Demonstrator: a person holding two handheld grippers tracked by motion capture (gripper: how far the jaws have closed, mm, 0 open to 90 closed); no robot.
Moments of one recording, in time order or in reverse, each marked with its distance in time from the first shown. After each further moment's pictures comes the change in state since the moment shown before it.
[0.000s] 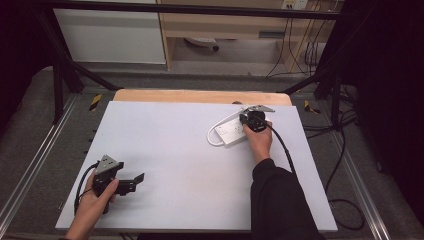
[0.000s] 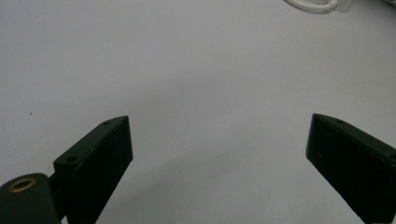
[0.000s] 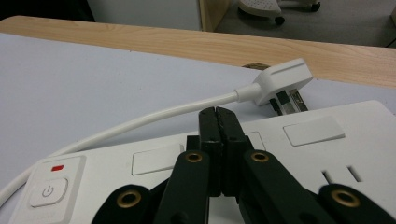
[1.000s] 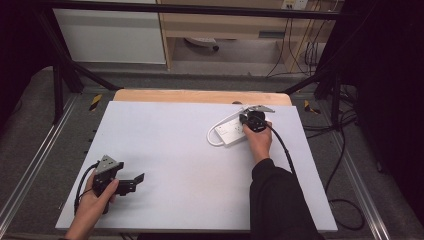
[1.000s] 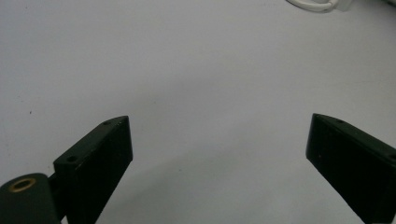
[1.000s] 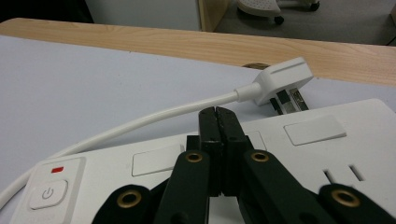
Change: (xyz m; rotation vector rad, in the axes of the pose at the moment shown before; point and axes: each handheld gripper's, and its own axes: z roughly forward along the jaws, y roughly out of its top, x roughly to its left) left arm 0.000 0.000 0.000 0.005 -0.001 -0.002; right arm 0.000 -0.001 0.000 0.000 -0.002 0.009
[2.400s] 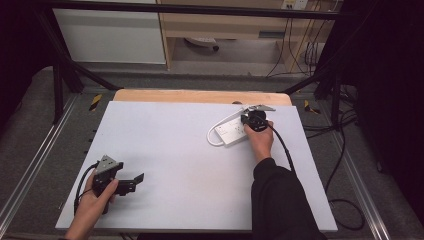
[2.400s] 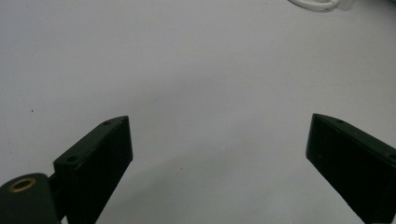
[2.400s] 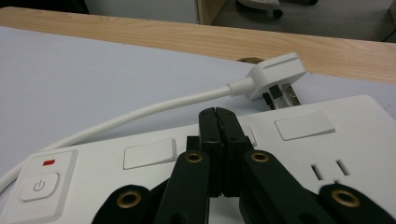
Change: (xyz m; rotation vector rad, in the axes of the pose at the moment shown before) left arm 0.000 0.000 0.000 -0.002 0.003 -0.004; right arm -0.004 0.002 -0.002 0.033 -0.009 -0.013
